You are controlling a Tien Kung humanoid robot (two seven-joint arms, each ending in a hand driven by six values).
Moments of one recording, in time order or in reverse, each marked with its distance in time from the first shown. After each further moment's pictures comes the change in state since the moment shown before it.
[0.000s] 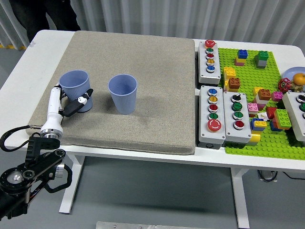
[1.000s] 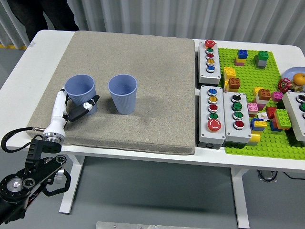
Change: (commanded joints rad) left arm 0.053 -0.004 -0.048 -0.057 0.168 -0.062 0.077; right arm -0.005 0.000 0.008 0.000 -0.011 0.005 -0.001
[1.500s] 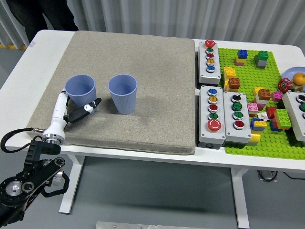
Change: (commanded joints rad) left arm 0.043 -0.010 -0.063 -0.031 0.085 -0.041 0.034; right arm 0.002 -0.001 0.003 0.000 0.000 0.000 0.001
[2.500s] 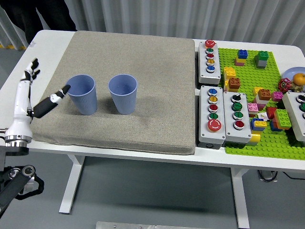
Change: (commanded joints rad) left arm 0.232 0.065 -0.332 -0.408 0.222 0.032 0.029; right arm -0.005 -0.006 0.015 0.000 -0.014 -0.002 -0.004
